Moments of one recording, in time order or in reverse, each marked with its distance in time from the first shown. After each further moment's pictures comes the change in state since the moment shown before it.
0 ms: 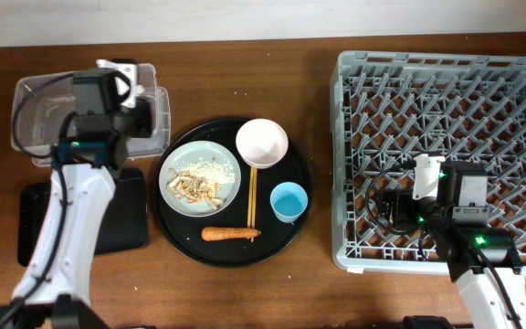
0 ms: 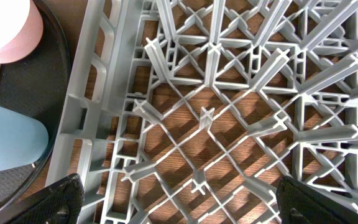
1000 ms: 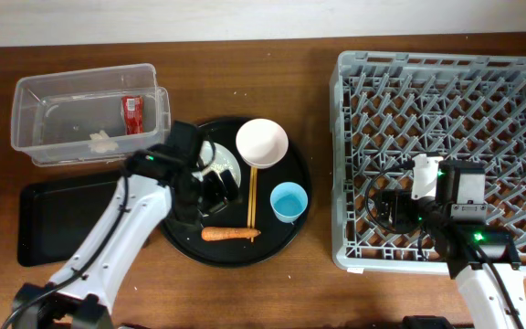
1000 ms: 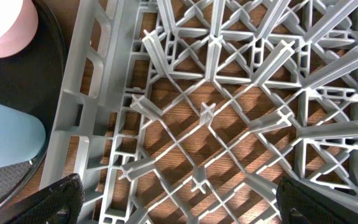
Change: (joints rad) left arm -0.335 0.002 -0.139 -0.568 0.376 -0.883; right arm 0.000 0.021 0.000 -0.005 0.000 0.000
